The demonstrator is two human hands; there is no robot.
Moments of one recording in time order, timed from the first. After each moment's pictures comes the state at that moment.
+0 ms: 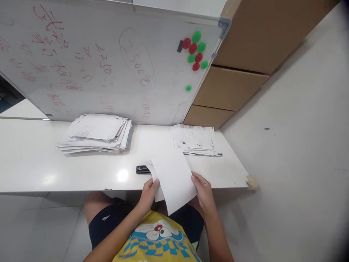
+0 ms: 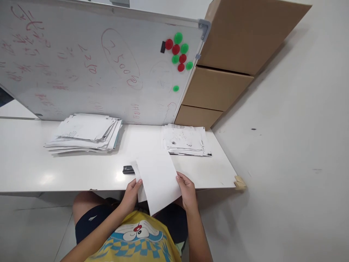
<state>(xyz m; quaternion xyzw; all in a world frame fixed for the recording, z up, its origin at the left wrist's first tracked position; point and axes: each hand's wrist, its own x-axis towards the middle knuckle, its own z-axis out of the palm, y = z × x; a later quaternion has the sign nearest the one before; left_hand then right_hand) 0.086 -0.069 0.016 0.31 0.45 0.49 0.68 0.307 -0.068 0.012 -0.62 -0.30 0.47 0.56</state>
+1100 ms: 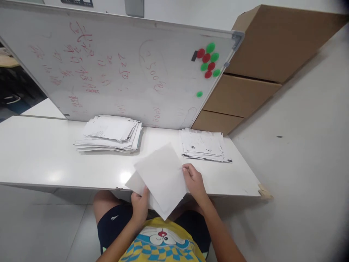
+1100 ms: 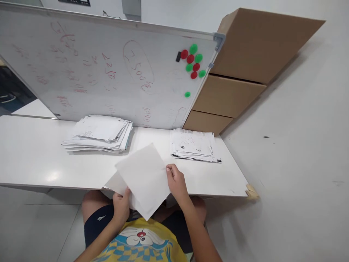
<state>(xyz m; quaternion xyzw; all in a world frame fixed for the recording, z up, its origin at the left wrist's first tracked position) 0.034 -0.096 0.003 0.22 0.61 0.60 0.46 0.239 -0.038 0.067 -0.62 -0.59 0.32 0.41</state>
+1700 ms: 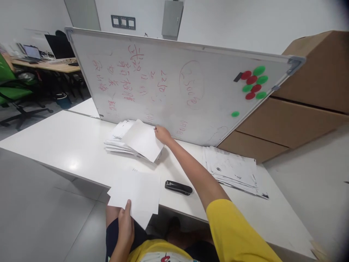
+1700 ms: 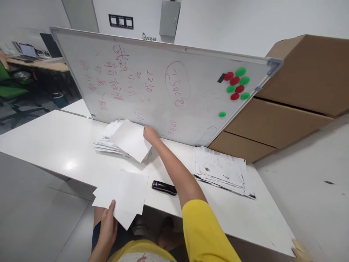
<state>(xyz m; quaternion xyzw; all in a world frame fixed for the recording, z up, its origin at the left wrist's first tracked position) -0.055 -0.135 -0.011 -0.02 0.59 0.67 0.45 0.007 0.198 0.126 -0.49 -0.82 0.22 0.21</state>
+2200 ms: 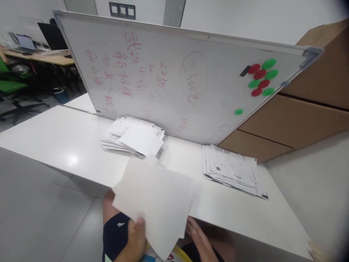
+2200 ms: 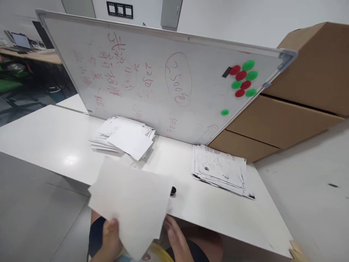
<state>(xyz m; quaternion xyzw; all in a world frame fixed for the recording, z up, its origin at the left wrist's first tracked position) -0.010 -0.158 -0.005 0.07 0.62 0.63 0.47 0.205 -0.120 0.010 -0.54 -0.43 0.64 0.35</state>
